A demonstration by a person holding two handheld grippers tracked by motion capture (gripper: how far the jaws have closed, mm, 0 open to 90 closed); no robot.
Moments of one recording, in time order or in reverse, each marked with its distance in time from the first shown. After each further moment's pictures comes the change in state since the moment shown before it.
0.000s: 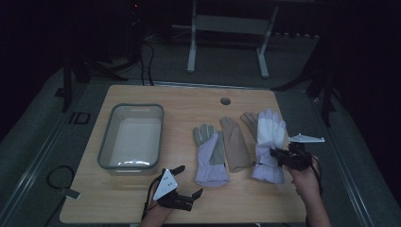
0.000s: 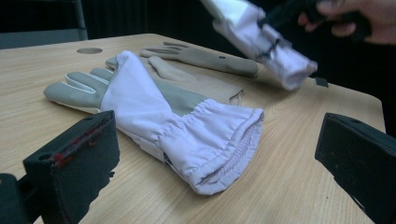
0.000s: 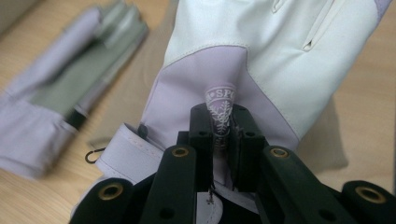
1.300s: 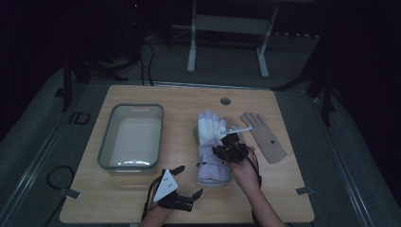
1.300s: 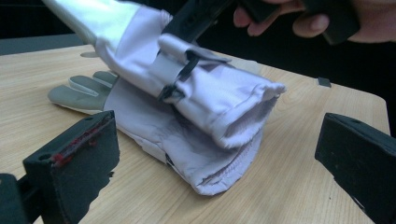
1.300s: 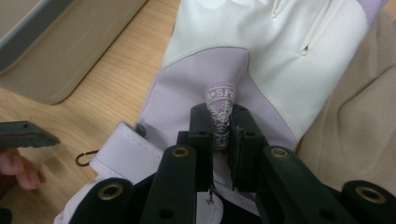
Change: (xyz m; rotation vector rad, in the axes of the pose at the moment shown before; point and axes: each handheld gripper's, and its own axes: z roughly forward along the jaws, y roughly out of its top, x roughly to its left) left arm -0.002 0.000 -0.001 -0.005 0.015 0.015; right arm 0.157 0.046 0.085 0.133 0.117 -0.074
